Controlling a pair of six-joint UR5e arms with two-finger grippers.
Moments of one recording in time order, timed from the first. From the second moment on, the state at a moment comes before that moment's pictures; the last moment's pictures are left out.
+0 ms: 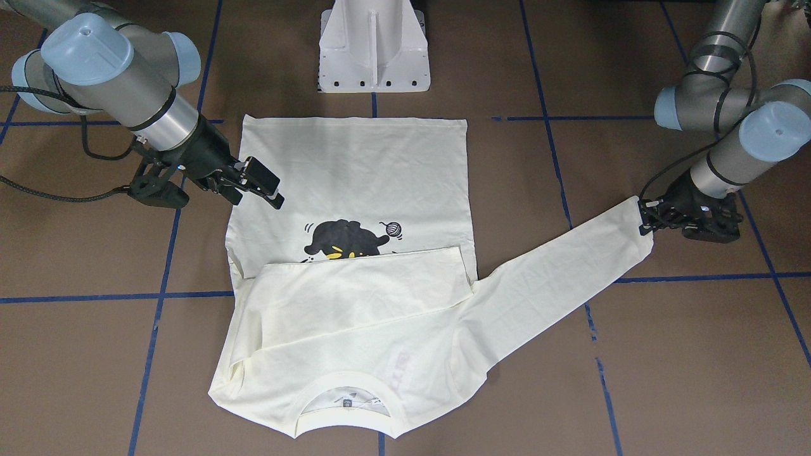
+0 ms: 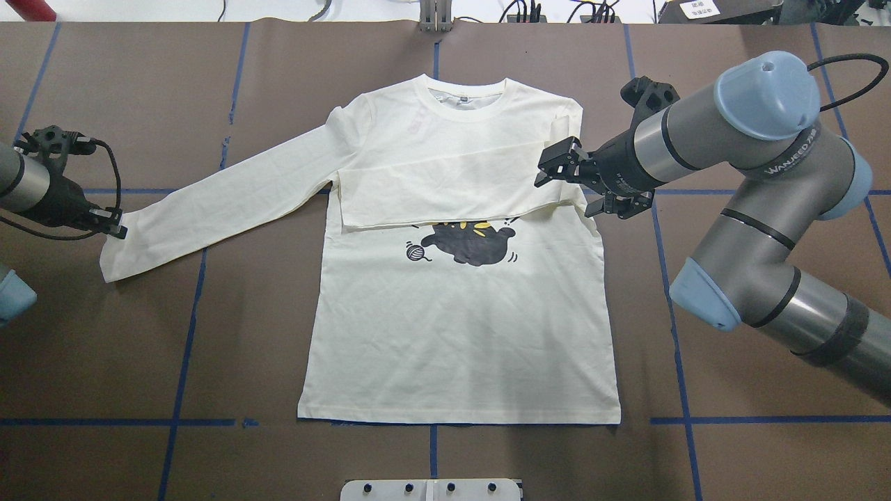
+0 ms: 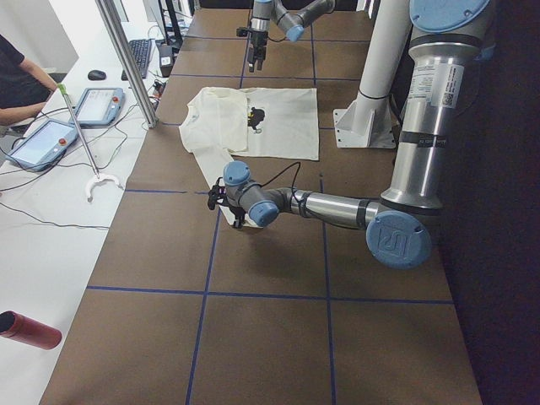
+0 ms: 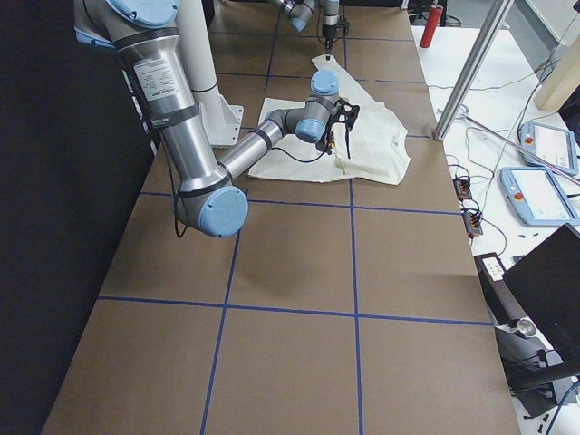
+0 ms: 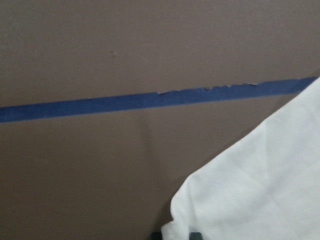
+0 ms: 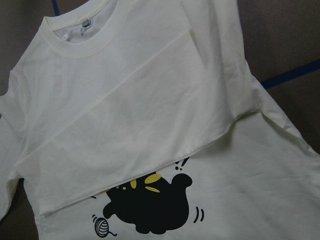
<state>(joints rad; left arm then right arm) -0.97 -1.69 -1.55 -2.16 -2.24 -0.76 0.79 -1.19 1.79 -1.07 2.15 1.58</state>
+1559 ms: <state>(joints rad) -0.42 -2.74 -1.12 -2.08 -1.72 -1.64 1.17 -1.58 1.88 -1.07 2.39 0.99</state>
